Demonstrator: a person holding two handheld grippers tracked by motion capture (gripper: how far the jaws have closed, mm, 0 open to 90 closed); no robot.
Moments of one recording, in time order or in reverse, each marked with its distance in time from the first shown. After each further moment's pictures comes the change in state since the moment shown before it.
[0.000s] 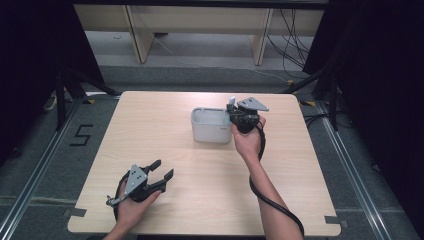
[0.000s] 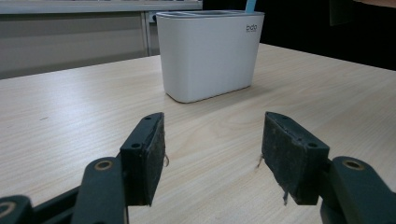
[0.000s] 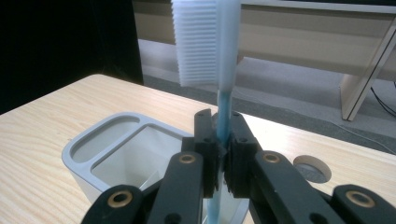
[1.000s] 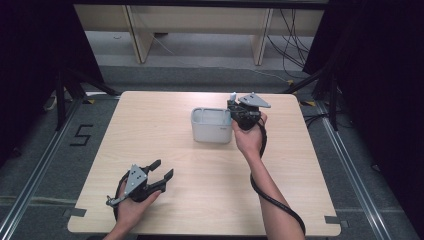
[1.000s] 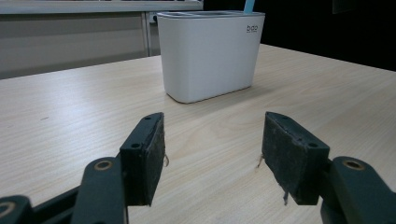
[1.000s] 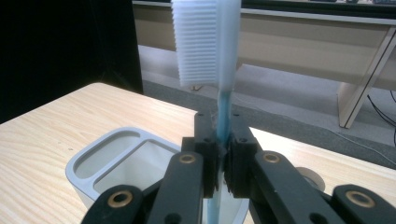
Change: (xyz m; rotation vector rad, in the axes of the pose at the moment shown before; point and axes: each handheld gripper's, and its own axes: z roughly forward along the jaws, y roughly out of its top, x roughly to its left) left arm 0.000 0.000 0.000 -0.003 0.002 0.000; right arm -0.001 0.013 -0.004 -0.026 -0.002 -0.016
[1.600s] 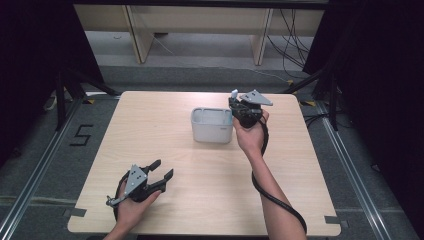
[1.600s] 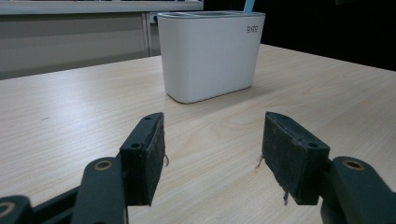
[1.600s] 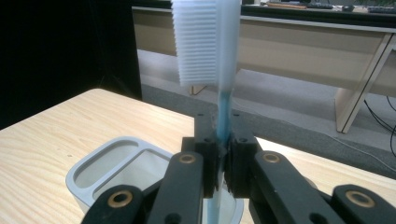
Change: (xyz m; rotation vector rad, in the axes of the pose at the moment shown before) left arm 0.000 0.000 0.000 0.000 0.001 0.002; right arm -0.002 0.009 -0.004 -0.019 -0.008 -0.010
